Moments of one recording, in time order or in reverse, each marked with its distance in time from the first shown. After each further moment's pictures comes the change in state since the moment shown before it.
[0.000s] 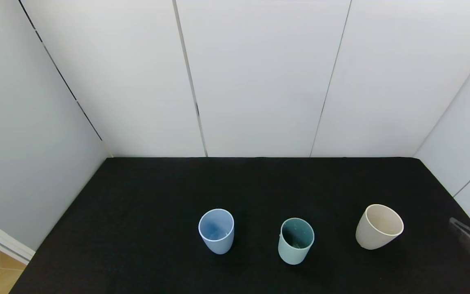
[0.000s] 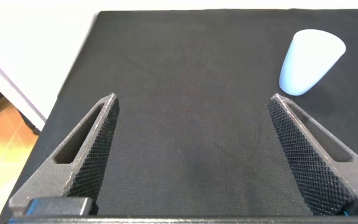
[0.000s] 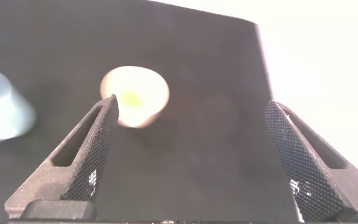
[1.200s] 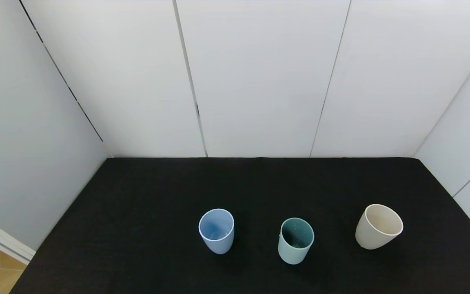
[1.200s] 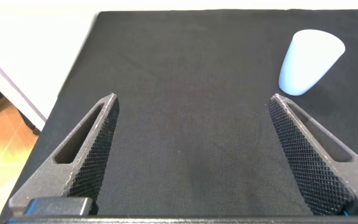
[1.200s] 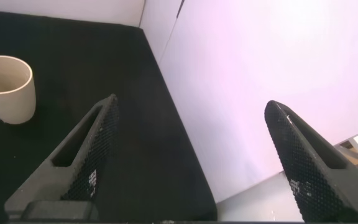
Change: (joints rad) left arm 0.000 0.000 0.000 0.000 0.000 0.000; right arm -0.421 -0.665 0.074 0.296 0.077 -0.245
